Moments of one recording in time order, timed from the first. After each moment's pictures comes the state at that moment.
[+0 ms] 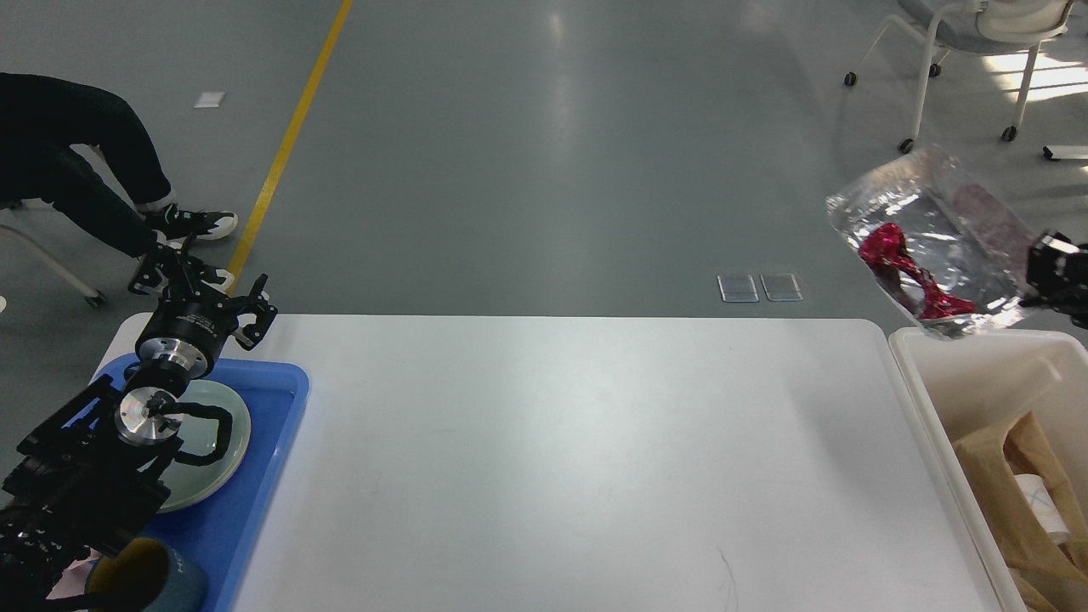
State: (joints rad) left arm -0.66 0.29 -0.97 -0.42 -0.10 -0.37 -0.21; right arm 1.56 -0.82 -1.27 0.87 0.18 0.29 -0.04
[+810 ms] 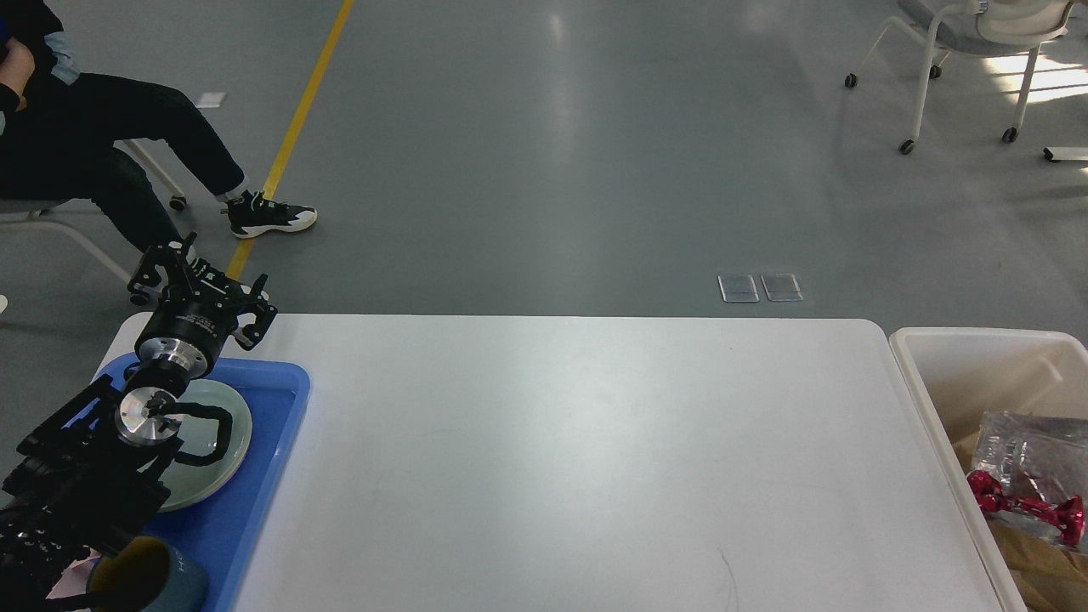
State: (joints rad) left arm -0.66 0.29 -0.97 -0.42 -0.10 -0.37 -0.21; right arm 1.01 -0.82 -0.94 0.64 0.18 0.11 -0.04
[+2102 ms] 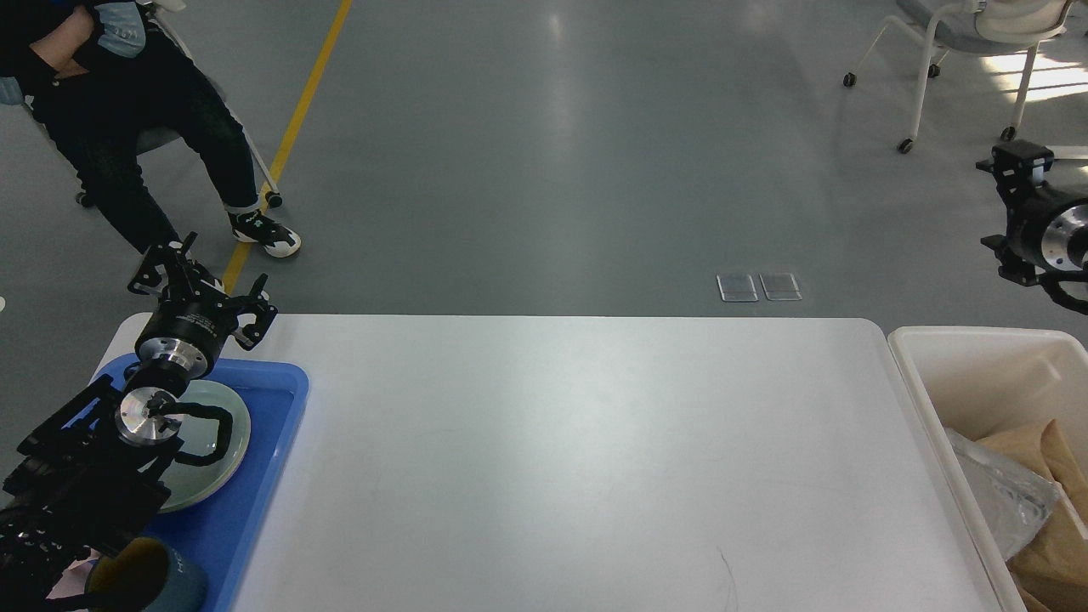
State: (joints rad) left arm -0.66 0.29 -0.97 -0.42 -0.10 -0.37 -0.21; right arm 1.21 -0.66 -0.29 0.55 0.17 0.03 -0.02
